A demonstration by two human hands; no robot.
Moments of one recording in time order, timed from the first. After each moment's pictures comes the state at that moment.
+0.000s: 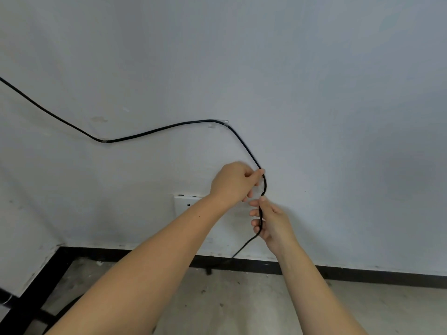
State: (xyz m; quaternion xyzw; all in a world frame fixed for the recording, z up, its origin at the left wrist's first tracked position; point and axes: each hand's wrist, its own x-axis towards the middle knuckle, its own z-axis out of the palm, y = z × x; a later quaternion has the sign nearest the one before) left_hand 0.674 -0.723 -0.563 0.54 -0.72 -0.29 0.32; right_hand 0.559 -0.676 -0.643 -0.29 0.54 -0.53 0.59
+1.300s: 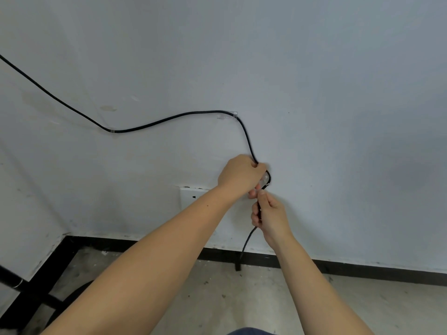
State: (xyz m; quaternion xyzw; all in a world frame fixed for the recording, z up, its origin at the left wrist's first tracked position) left_hand 0.671 -0.716 -0.554 0.57 -0.66 -0.37 0.31; right_hand 0.575 -0.677 -0.648 -0.38 0.53 -0.54 0.53
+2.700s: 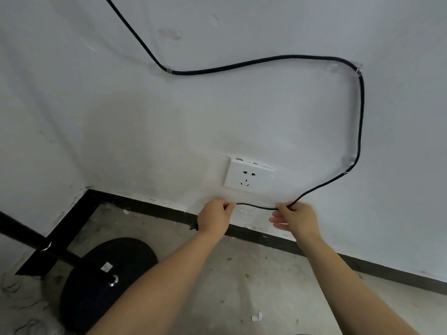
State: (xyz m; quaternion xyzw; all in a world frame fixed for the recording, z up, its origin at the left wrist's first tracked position) left_hand 0.794 -0.701 -0.774 0.73 -0.55 -0.31 0.27; right_hand 0.605 -0.704 -0.732 -0.38 0.72 -0.36 0.46
